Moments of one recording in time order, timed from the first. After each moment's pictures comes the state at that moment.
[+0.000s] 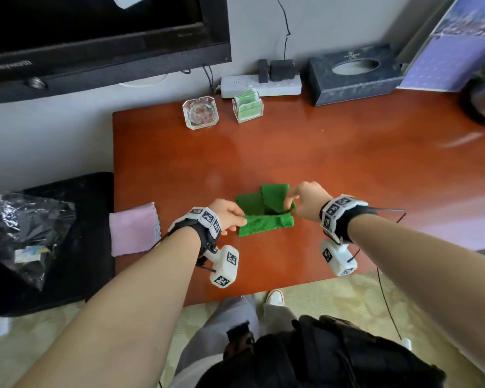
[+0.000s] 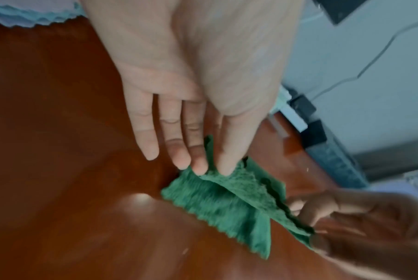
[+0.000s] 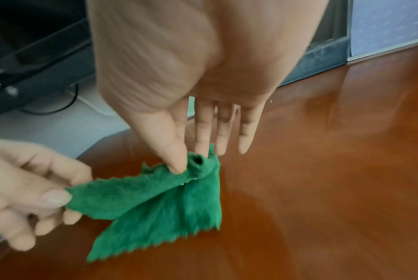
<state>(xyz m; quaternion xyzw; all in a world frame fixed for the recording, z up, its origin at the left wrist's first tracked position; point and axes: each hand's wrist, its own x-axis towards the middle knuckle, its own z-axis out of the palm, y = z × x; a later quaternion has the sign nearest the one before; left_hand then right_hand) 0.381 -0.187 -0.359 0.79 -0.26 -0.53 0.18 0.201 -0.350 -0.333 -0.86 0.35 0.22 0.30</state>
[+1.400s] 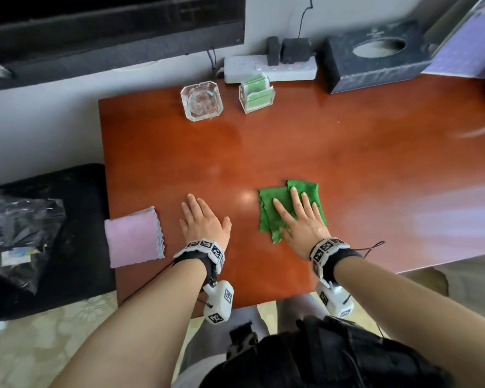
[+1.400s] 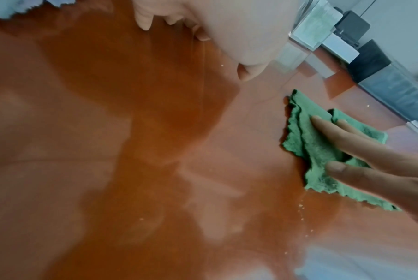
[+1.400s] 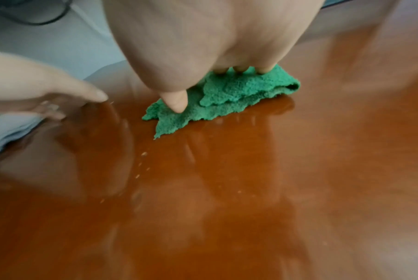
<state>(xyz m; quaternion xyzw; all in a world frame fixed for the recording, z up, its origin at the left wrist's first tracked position) 0.395 -0.155 -0.408 0.91 -0.29 -0.29 -0.04 0.196 -0.285 -0.420 -0.90 0.34 0.21 0.16</state>
